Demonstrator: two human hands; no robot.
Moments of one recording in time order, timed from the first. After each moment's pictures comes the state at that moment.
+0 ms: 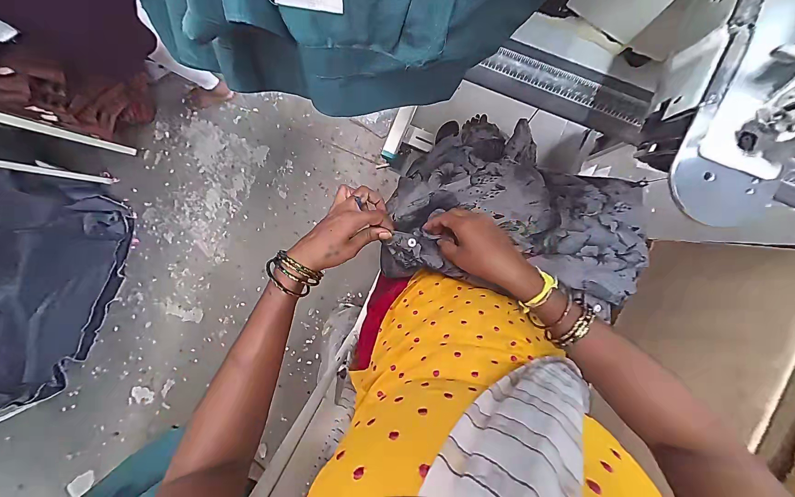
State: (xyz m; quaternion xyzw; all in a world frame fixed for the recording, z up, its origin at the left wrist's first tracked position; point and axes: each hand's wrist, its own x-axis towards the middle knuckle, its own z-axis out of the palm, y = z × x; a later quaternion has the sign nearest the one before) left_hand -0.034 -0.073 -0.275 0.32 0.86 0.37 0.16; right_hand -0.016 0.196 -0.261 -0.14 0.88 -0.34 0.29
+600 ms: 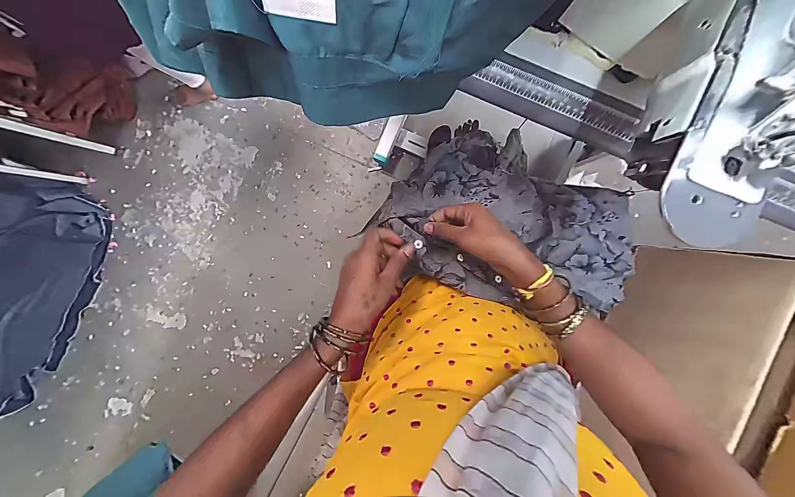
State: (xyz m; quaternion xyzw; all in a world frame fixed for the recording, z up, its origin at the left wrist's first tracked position) left_hand 0.026 0.004 -0.247 -0.07 0.84 0.50 0.21; right_hand -0.037 0.205 -0.261 0.00 0.80 -0.51 0.33
